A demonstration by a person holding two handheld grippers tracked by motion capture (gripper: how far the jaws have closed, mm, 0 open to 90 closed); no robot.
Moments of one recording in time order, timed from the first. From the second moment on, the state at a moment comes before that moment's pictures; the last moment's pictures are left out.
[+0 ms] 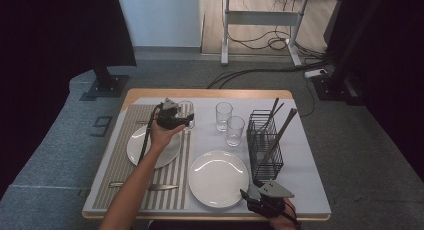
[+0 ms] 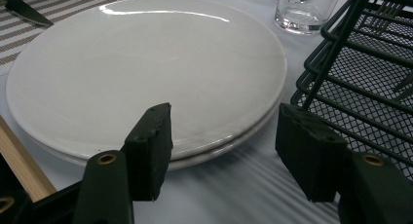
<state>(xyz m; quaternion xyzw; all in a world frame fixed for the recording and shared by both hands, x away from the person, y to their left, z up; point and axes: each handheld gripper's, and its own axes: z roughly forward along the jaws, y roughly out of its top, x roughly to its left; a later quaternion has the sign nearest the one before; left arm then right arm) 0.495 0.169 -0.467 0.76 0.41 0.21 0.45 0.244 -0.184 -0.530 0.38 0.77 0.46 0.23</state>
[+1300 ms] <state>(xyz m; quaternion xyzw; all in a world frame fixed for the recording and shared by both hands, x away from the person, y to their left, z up) 0.506 0.173 -0.483 0.76 0.43 0.21 0.43 0.245 -0.186 -0.531 0.38 0.77 0.46 0.23</state>
